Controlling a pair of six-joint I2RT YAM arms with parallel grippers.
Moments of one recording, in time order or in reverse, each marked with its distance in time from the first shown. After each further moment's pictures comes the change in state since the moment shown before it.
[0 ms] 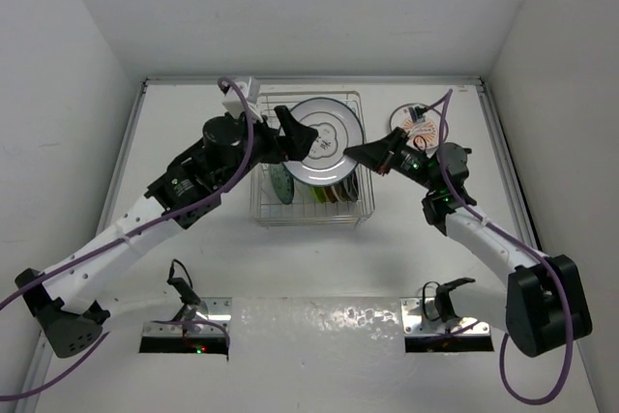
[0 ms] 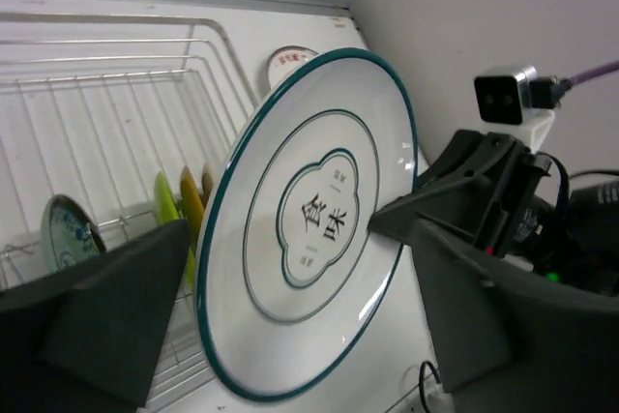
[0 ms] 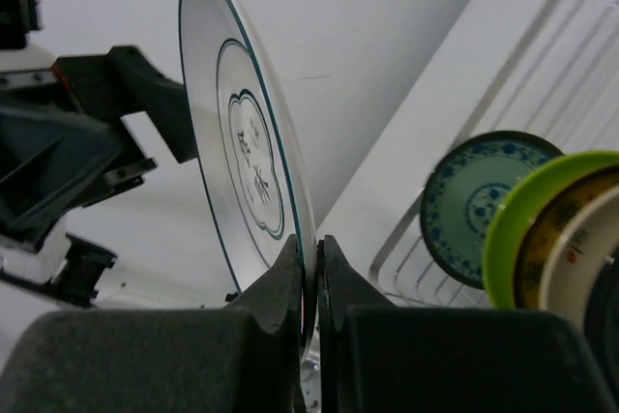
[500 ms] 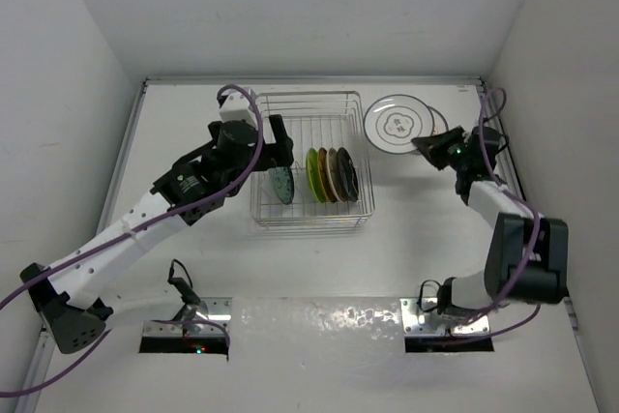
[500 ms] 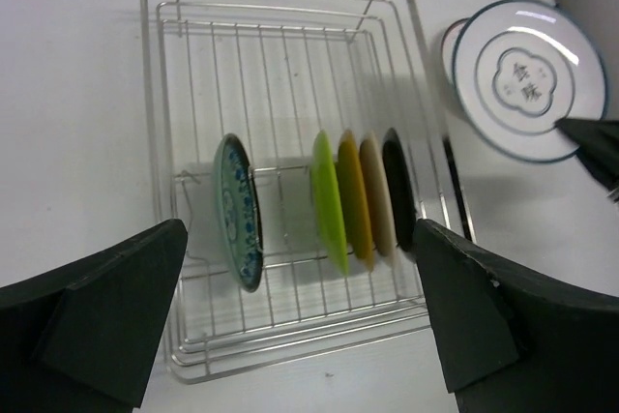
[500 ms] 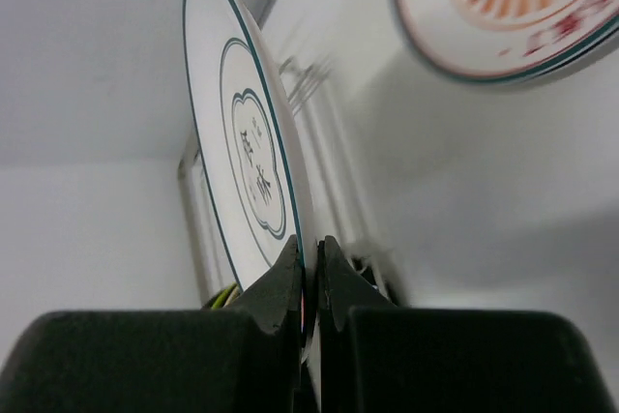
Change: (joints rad) left arm -0.006 0.043 0.022 -0.242 -0.299 0.007; right arm -0.446 0.201 0.074 -0.450 0.243 -0.021
